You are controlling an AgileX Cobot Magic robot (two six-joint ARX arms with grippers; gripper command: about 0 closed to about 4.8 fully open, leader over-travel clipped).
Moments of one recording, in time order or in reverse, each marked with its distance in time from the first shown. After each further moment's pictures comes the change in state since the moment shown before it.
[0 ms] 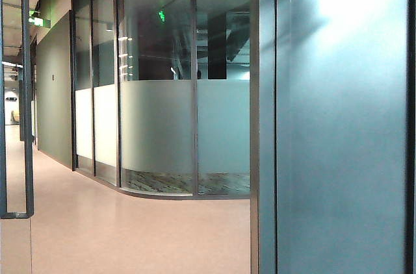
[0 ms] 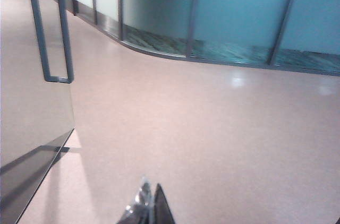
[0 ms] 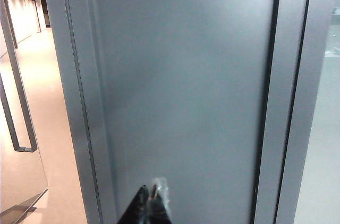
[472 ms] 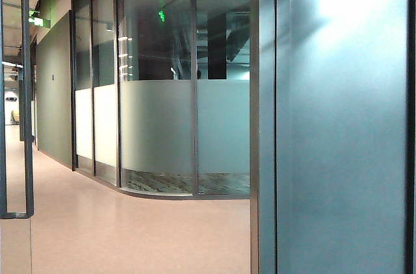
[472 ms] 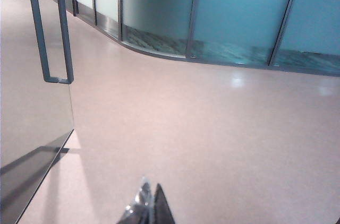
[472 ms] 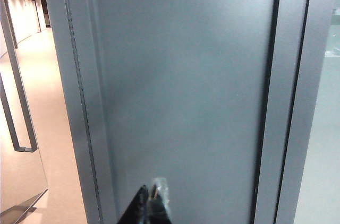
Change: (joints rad) left arm 0.000 0.000 0.000 0.006 0.000 0.000; right arm 0.000 0.000 0.000 0.000 0.000 0.000
